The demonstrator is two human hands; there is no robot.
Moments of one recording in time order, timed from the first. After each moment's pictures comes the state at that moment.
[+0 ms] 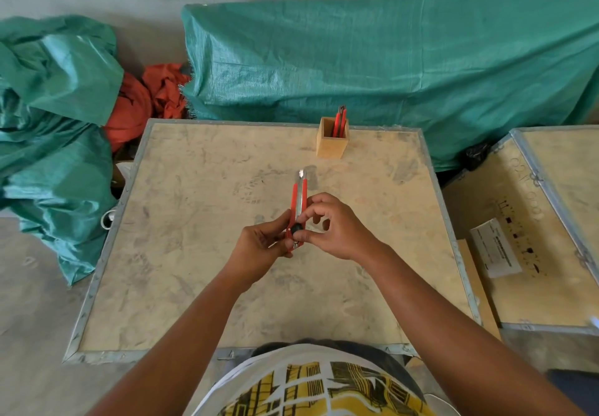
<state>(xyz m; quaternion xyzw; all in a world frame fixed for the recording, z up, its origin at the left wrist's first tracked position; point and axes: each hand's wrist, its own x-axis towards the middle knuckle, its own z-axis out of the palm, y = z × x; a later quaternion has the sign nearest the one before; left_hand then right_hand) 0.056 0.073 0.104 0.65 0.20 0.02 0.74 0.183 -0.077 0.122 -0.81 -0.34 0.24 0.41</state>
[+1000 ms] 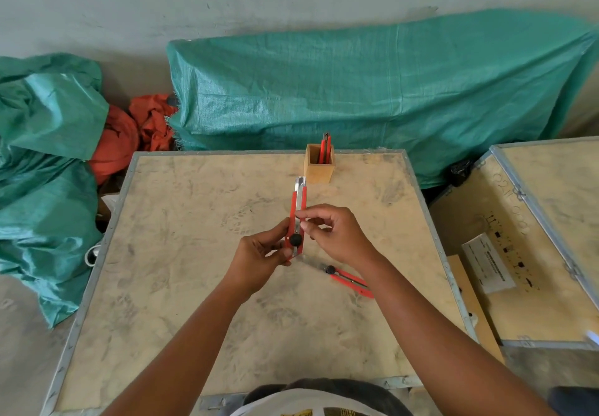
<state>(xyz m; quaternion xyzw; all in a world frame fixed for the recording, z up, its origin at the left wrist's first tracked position) 0.100 0.079 0.119 0.69 0.17 0.03 0.70 0.223 -0.072 0.126 -0.79 -0.27 0.18 0.52</state>
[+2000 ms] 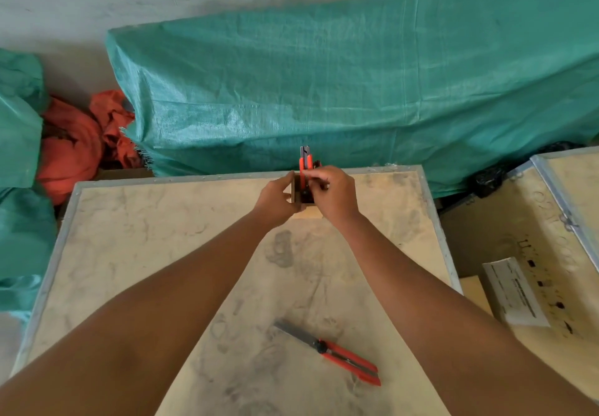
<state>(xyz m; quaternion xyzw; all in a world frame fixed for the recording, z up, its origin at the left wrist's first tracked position) 0.413 0.144 0.025 0.81 0.22 -0.08 0.53 0.477 0.001 0.032 -0.87 -0.25 0.00 0.43</state>
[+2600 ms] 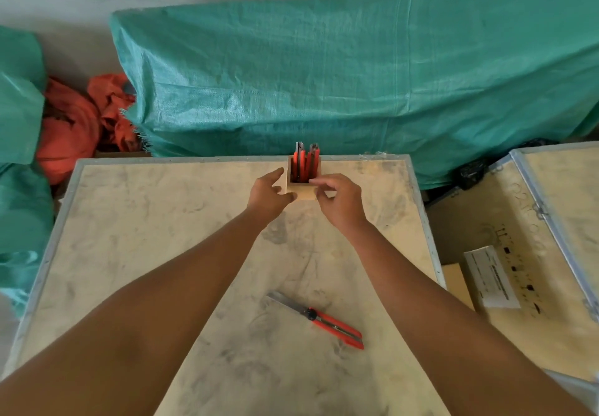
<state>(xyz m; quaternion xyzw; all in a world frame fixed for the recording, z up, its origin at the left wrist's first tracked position) 0.368 0.121 0.041 0.77 0.31 -0.03 0.56 0.428 -0.045 0.043 -0.87 -0.24 0.02 0.43</state>
